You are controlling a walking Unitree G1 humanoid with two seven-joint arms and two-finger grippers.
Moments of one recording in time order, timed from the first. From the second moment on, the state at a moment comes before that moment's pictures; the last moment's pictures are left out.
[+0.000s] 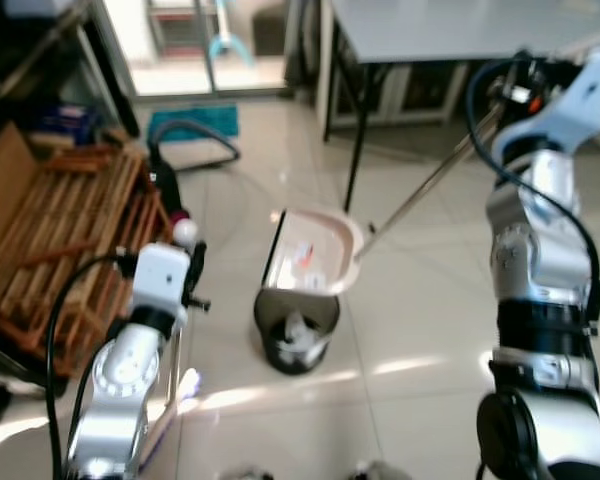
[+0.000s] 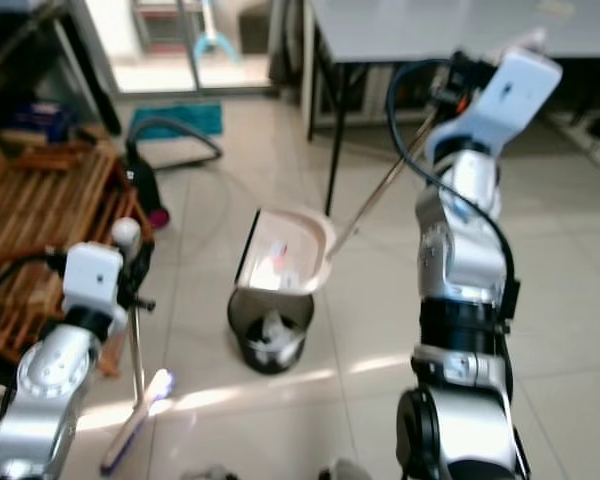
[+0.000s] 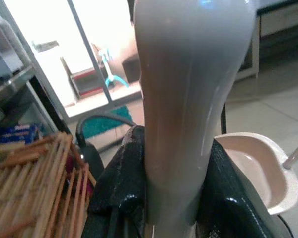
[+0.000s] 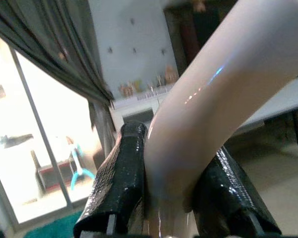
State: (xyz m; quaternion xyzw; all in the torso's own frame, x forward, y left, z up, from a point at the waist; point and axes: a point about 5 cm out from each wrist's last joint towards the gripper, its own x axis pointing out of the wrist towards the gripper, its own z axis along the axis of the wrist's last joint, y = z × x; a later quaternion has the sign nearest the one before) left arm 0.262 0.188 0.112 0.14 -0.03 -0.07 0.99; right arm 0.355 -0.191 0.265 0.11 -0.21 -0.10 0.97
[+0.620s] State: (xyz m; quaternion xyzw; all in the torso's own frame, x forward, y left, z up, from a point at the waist) left arm 0.258 0.197 0.108 0.14 -0.02 -0.05 0.99; right arm 0.362 -0.188 0.256 0.10 -0.19 -0.09 0.97
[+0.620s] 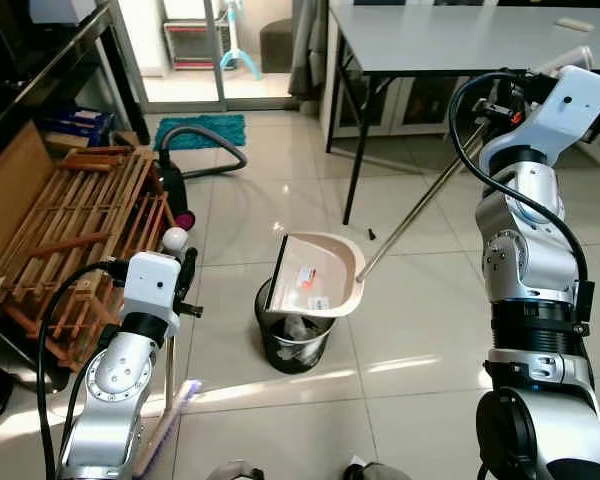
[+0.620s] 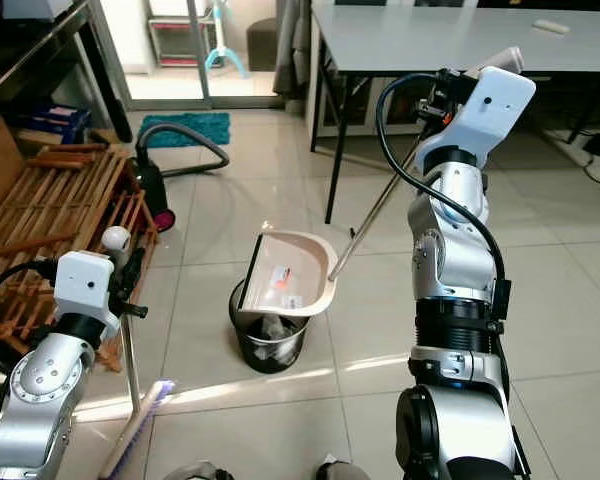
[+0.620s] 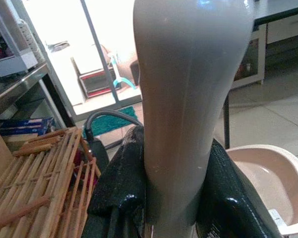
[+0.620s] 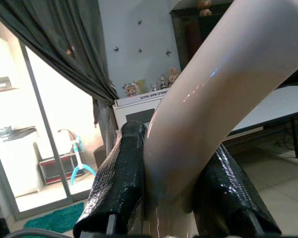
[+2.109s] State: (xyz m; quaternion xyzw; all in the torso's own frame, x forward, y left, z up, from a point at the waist) left arm 0.263 0.204 0.108 0.14 -0.02 -0.03 0.99; right arm 0.387 -0.179 0.265 0.07 -0.18 -0.05 0.98
